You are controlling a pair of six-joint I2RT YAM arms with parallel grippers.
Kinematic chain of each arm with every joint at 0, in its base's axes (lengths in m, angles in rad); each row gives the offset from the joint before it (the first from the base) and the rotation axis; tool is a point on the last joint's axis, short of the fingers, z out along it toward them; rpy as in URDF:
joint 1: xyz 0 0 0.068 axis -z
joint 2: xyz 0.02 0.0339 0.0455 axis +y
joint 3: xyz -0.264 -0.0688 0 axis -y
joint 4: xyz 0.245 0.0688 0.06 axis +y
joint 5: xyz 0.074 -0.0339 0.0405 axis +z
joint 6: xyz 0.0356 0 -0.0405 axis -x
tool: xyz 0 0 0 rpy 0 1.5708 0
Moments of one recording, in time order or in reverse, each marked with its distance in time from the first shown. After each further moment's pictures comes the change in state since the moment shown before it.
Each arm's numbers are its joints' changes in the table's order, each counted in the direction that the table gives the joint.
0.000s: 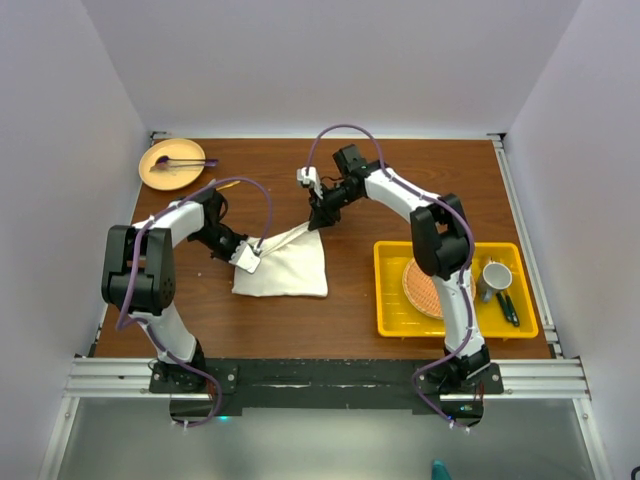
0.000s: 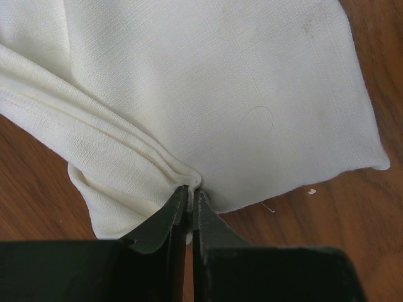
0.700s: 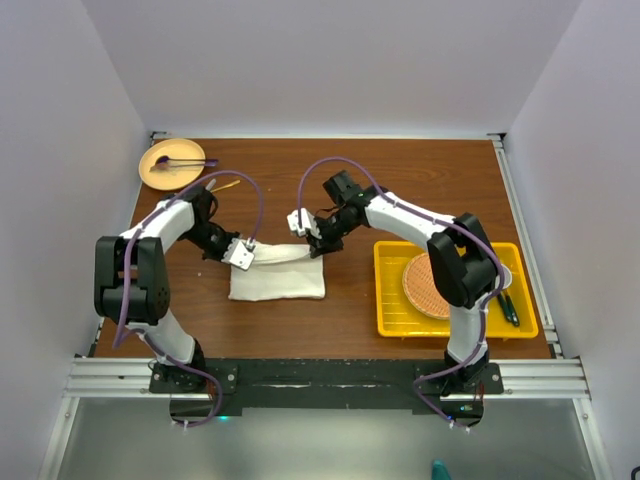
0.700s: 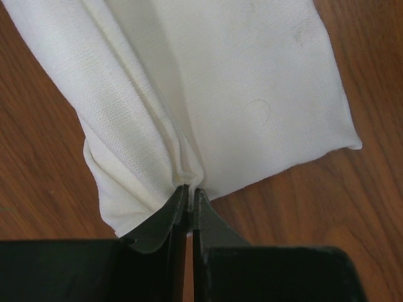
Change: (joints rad) left arm -0.047 -0.074 0.024 0.121 -0.028 0.029; right arm -0.137 -0.309 -0.344 -0.014 -0.161 0.278
